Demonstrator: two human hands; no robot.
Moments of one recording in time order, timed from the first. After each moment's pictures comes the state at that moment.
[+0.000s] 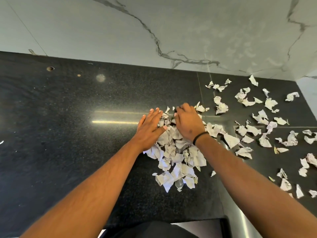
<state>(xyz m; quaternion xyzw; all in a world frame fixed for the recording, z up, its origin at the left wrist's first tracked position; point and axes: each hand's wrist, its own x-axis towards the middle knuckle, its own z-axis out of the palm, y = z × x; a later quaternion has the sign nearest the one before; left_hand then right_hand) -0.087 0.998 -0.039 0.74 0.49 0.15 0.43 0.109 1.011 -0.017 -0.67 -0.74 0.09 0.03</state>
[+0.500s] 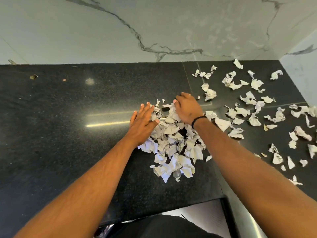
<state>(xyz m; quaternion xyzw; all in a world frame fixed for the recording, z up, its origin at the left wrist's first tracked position) -0.086 0.998 -0.036 0.76 0.49 0.13 0.41 0.135 1.014 -0.007 -0.74 -0.65 0.16 0.04</state>
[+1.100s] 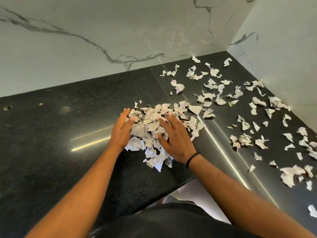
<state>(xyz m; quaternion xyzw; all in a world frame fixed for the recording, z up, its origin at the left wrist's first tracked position) -0.105 0.974 -0.020 0.64 0.48 0.27 0.53 0.076 0.839 0.005 -0.75 -0.63 0.10 0.15</state>
